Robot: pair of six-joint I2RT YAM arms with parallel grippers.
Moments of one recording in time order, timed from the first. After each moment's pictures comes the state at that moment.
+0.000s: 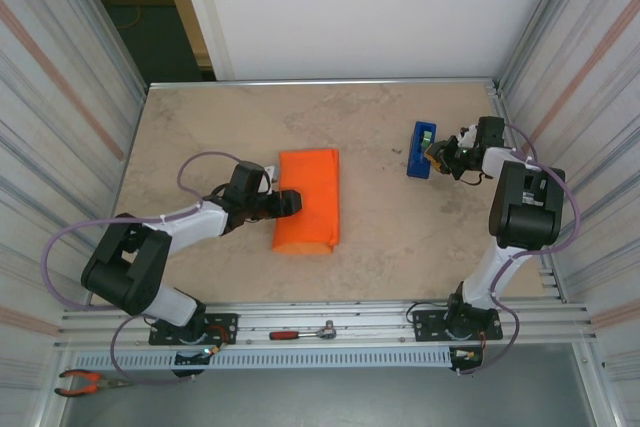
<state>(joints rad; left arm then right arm) -0.49 1.49 0.66 -0.01 0.30 -0.55 -0.20 1.85 1.10 -0.24 -0.69 0.64</state>
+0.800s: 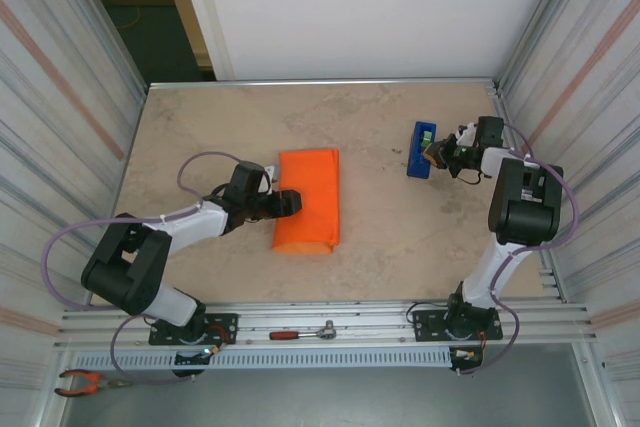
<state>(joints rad) -0.49 1.49 0.66 -0.01 0.30 -0.55 -0.20 1.88 1.11 -0.17 -0.75 0.67</state>
